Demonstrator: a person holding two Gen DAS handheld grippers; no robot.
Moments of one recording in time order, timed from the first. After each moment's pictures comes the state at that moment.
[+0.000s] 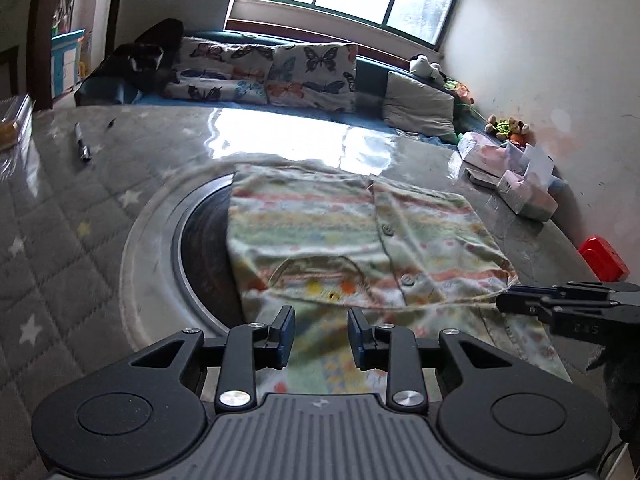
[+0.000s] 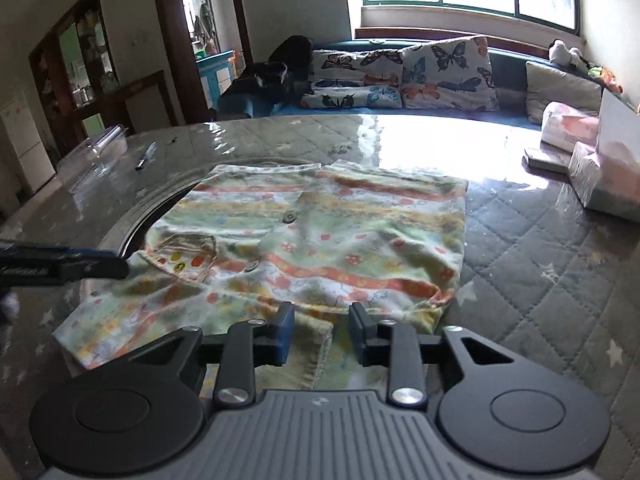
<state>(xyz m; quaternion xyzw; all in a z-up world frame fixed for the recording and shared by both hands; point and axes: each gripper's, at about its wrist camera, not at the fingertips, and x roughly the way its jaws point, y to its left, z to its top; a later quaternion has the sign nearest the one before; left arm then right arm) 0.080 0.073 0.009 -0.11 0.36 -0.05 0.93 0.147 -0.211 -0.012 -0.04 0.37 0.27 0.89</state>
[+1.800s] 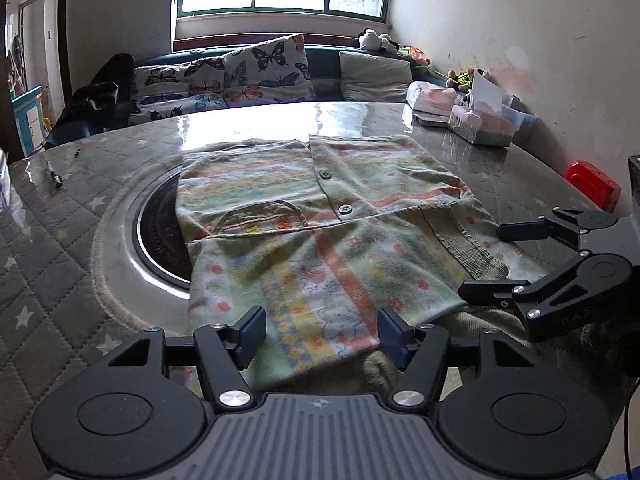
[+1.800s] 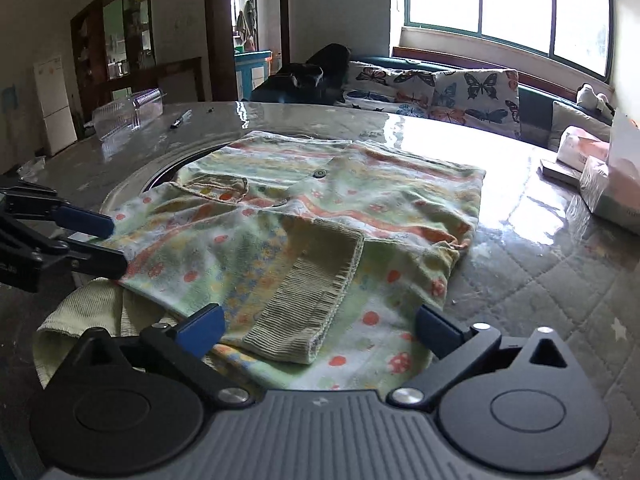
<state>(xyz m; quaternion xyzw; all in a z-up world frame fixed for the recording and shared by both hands) 0.024 0.020 -0.006 0.00 0.36 -0.08 0.93 0.099 -0.223 -0.046 -0.10 0.32 0.31 0.89</state>
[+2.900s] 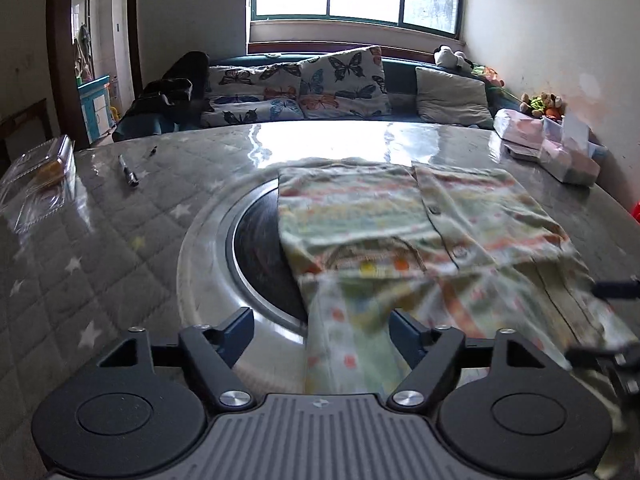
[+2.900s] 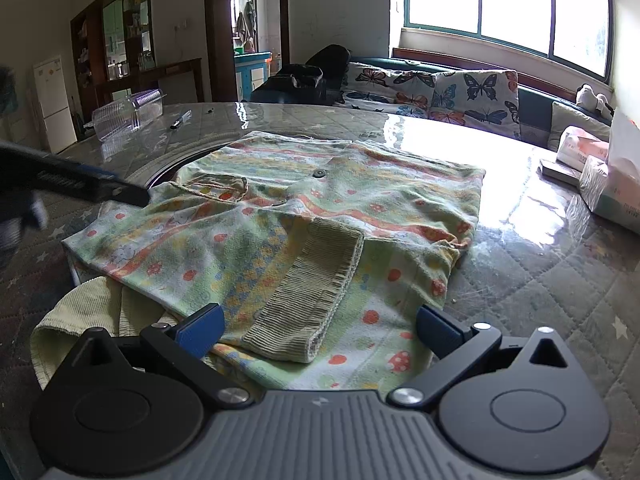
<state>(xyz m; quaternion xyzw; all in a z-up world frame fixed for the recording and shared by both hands) 0.071 0.063 -0.008 -0.02 0.34 0.02 0.94 0.099 -0.224 -0.047 -0.10 0.32 0.31 0.89</state>
